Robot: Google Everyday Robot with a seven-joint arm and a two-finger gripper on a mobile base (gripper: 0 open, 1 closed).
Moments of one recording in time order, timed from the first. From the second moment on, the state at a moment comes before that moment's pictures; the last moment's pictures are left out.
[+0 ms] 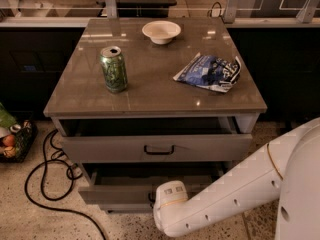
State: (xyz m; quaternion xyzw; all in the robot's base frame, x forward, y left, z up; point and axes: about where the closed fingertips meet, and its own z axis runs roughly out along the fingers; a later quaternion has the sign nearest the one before) arm 0.398 -0.009 0.418 -0.77 0.62 -0.04 0.12
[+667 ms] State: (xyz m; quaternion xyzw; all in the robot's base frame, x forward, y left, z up) arm 0.416 -0.011 0.428 -0.77 0.61 -0.09 0.15
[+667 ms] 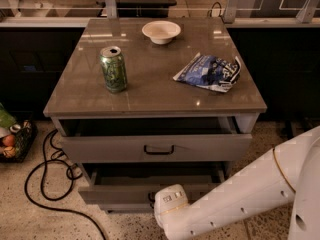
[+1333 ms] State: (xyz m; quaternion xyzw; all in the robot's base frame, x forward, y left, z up) arm 0.449 -0.035 0.459 -0.76 0.61 -0.16 0.19
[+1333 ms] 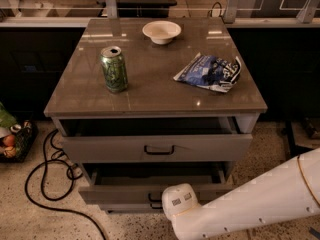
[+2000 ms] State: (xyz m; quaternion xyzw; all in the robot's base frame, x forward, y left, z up) arm 0.485 -0.078 0.474 -0.72 0.62 -0.18 0.26
